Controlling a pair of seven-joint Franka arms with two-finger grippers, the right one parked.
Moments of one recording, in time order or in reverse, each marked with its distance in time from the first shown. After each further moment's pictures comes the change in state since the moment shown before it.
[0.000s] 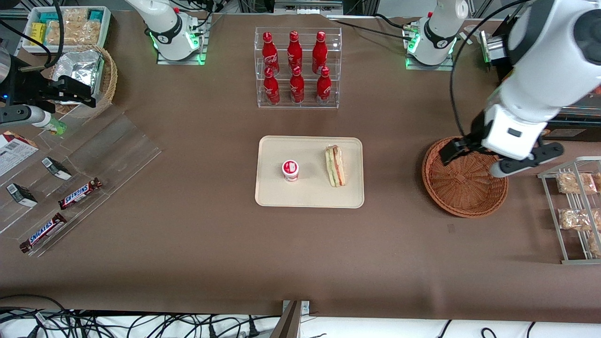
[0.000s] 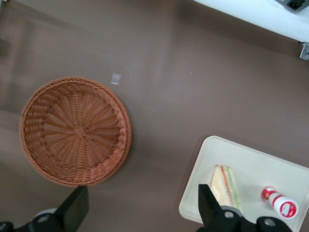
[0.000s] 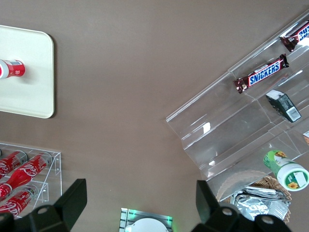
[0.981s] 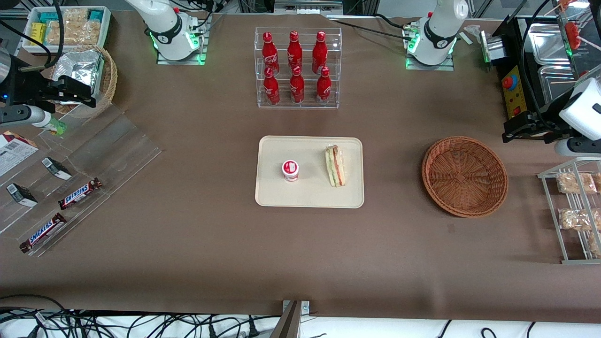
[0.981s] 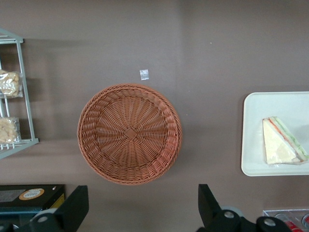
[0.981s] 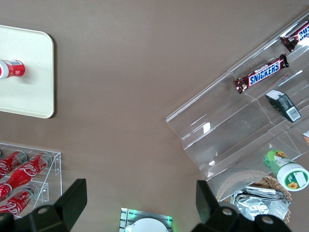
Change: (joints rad) arm -0.125 -0.100 0.348 -0.027 -0.101 -0.103 0.597
